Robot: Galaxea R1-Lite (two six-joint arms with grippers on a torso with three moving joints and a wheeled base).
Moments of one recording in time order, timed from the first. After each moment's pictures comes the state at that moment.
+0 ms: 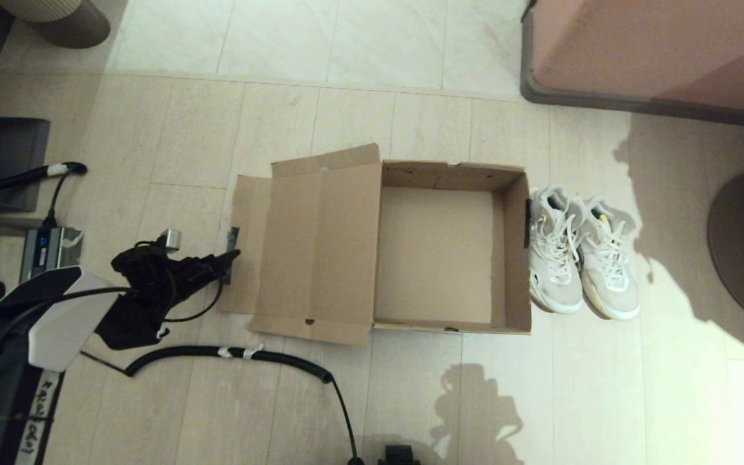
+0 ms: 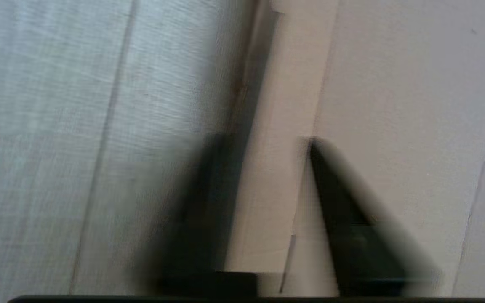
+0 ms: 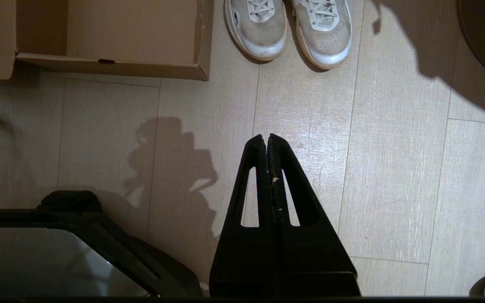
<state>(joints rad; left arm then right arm) 0.20 2.69 -1.64 -1.04 -0.59 -0.42 -0.01 0.04 -0.02 0.04 -0.01 0.01</state>
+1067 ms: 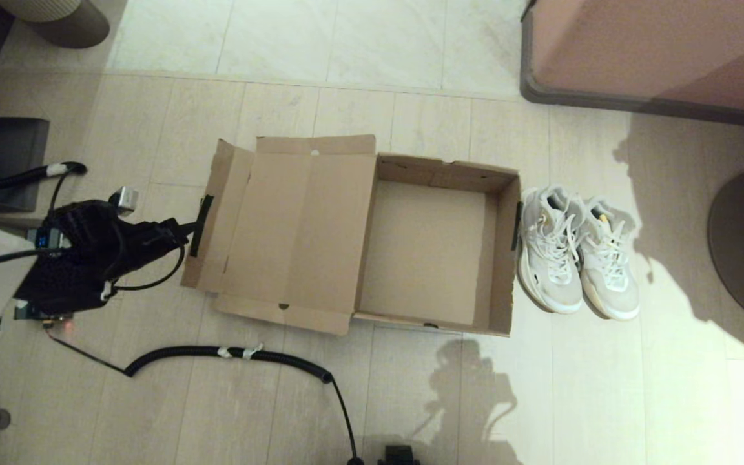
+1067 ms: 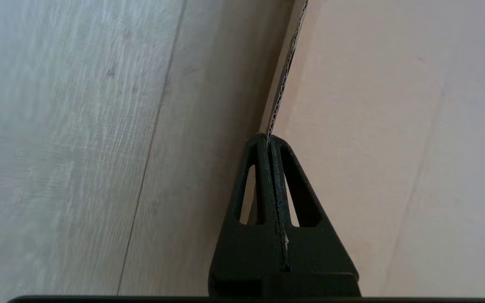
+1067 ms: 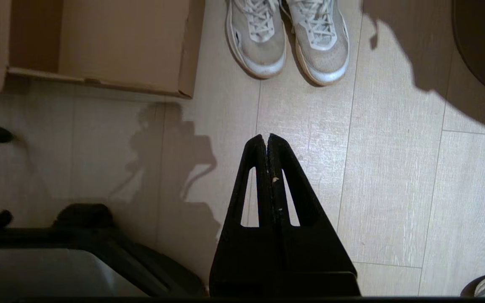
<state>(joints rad) 0.27 2.38 -1.54 -0.76 -0.59 -0.34 -0.01 0.24 -0.19 0.04 -0.01 0.02</state>
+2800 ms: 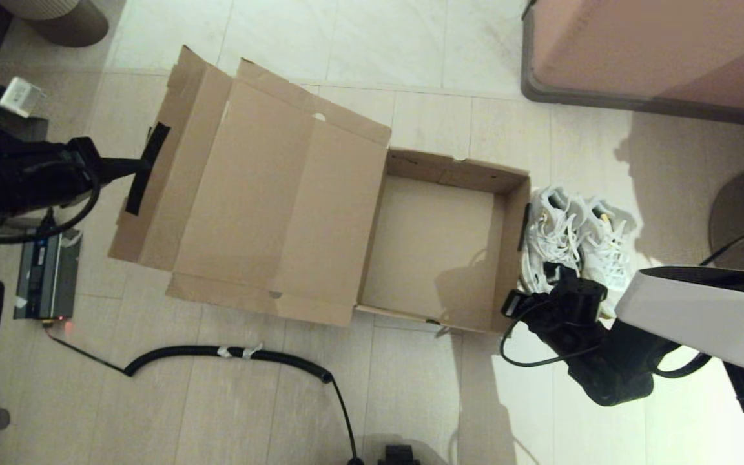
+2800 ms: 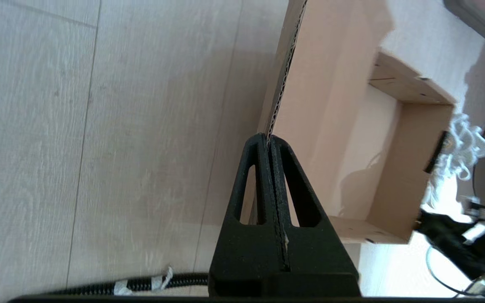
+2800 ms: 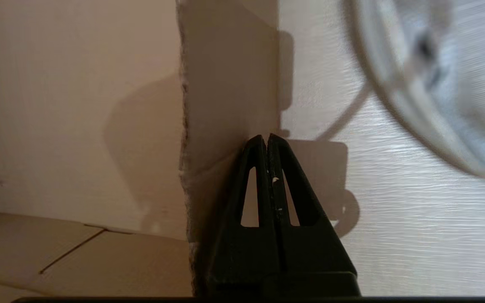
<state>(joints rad) 0.27 1.69 -1.31 -0.27 -0.59 -0.27 0.18 2.44 -0.89 -1.38 -0.06 0.37</state>
